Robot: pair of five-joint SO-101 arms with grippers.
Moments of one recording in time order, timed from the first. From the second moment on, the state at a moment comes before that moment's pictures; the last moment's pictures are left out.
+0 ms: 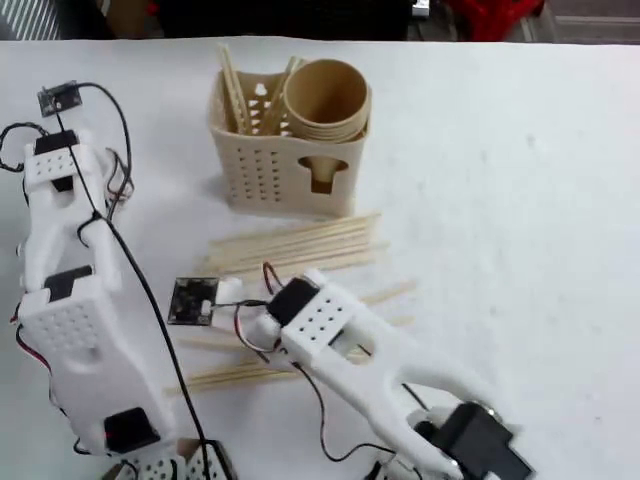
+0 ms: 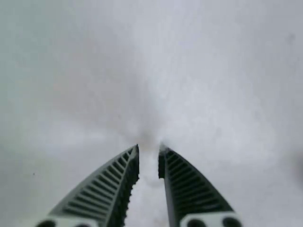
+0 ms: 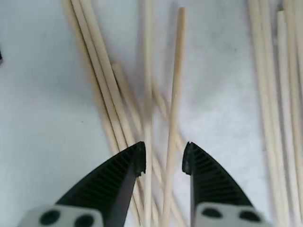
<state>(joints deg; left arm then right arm) -25.7 35.6 -17.1 66.9 7.5 -51.8 -11.6 38.4 61.9 37.4</state>
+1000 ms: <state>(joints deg) -25.7 35.7 -17.1 66.9 7.5 -49.8 0.8 36.4 57.4 38.7</state>
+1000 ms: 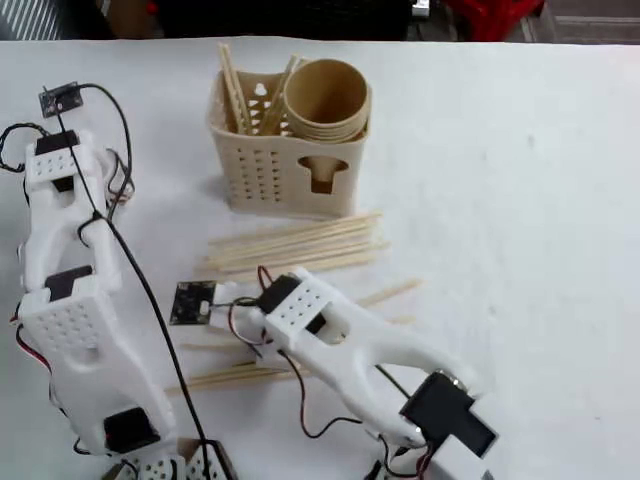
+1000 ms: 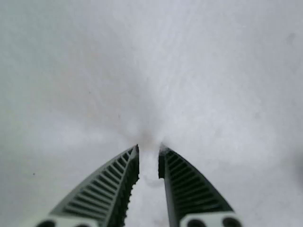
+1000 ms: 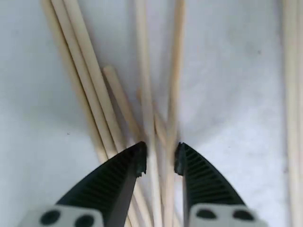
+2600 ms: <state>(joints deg) -25.7 35.7 -17.1 66.9 7.5 -52.2 1.0 36.3 58.2 31.6</state>
